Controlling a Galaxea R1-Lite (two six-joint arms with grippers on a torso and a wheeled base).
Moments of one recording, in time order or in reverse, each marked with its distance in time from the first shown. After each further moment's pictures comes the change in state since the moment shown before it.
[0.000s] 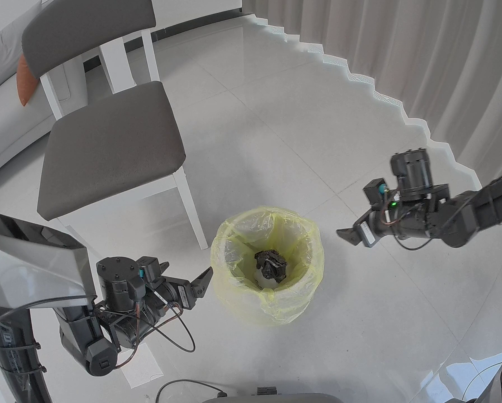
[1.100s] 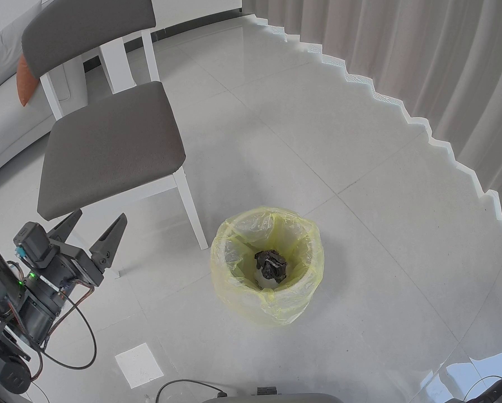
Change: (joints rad) left arm 0.128 -0.685 0.244 0.055 -0.035 0.108; right arm -0.346 -1.257 0.638 0.101 0.003 0.267
